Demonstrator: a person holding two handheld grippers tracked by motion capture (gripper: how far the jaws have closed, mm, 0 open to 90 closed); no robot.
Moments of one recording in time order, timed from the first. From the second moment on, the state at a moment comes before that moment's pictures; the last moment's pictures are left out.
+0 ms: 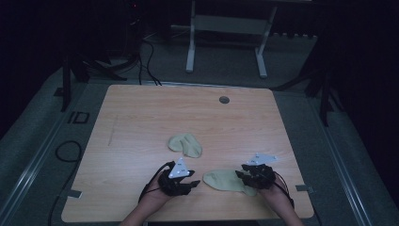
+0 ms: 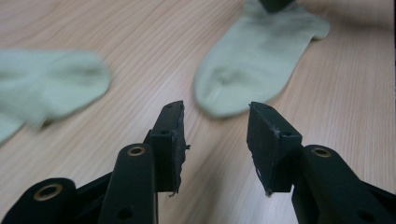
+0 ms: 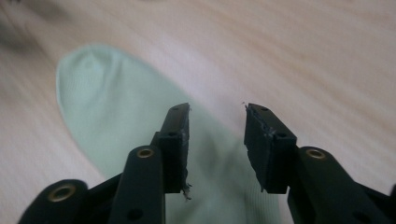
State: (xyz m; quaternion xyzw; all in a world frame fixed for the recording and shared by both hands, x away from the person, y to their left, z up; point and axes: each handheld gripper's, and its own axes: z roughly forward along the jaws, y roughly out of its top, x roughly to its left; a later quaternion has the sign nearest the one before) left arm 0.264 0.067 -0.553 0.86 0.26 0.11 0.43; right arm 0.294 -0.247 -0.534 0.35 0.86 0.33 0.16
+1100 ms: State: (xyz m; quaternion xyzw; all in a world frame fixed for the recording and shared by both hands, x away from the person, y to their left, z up) left arm 0.227 0.141 -0.568 0.82 0.34 0.15 0.44; right arm 0.378 -0.103 -0.508 0.31 0.88 0.33 0.13
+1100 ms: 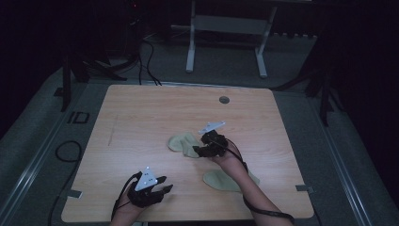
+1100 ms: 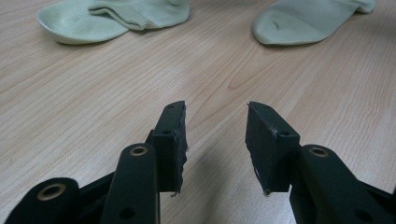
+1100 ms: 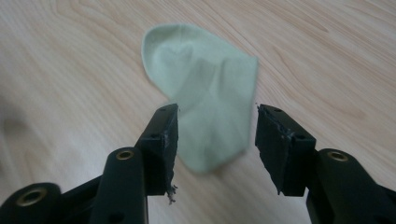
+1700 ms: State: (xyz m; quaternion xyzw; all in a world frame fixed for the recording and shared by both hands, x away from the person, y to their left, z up) left arm 0.226 0.148 -0.565 0.81 0.34 0.16 0.45; right arm 0.410 -0.035 -0.547 0.31 0.90 0.27 0.14
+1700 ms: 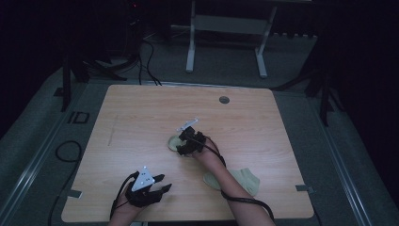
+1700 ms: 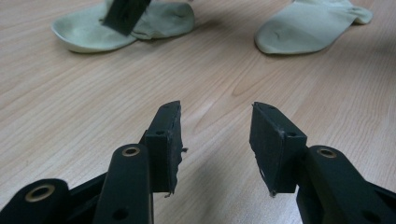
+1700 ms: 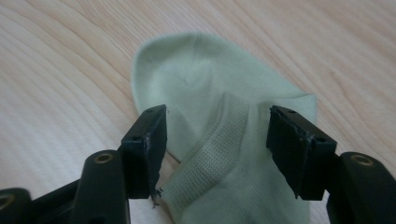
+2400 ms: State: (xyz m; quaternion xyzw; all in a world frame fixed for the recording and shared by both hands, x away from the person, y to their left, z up) left arm 0.229 0.149 -0.568 0.80 0.35 0.14 0.46; right arm 0.409 -0.071 -0.516 0.31 0.89 0.28 0.16
